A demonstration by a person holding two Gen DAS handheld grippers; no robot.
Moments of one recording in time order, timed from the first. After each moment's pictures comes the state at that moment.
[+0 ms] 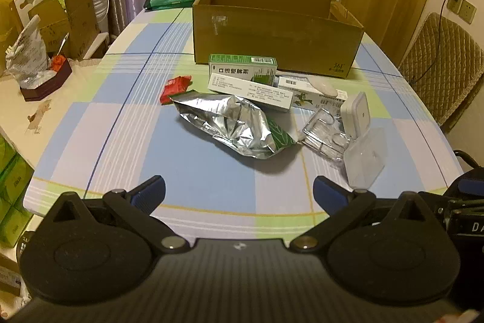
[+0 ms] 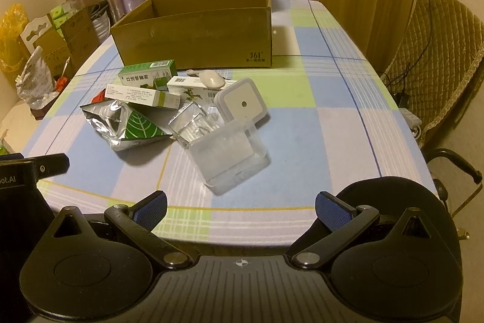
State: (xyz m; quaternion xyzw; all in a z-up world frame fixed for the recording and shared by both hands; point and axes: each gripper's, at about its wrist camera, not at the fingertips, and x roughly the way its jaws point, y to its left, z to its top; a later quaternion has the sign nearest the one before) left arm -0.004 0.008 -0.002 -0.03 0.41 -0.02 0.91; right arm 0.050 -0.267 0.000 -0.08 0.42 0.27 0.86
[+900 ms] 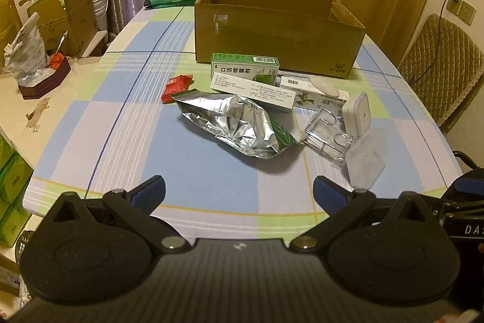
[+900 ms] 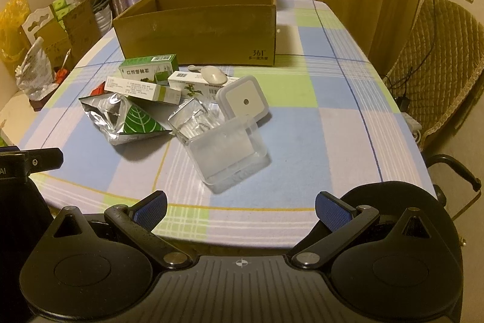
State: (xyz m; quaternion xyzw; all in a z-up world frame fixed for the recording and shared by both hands) left arm -0.004 0.014 -0.002 -0.03 0.41 -0.02 0.91; right arm 0.052 -0.262 -0.005 -0.10 0.42 0.28 0.86
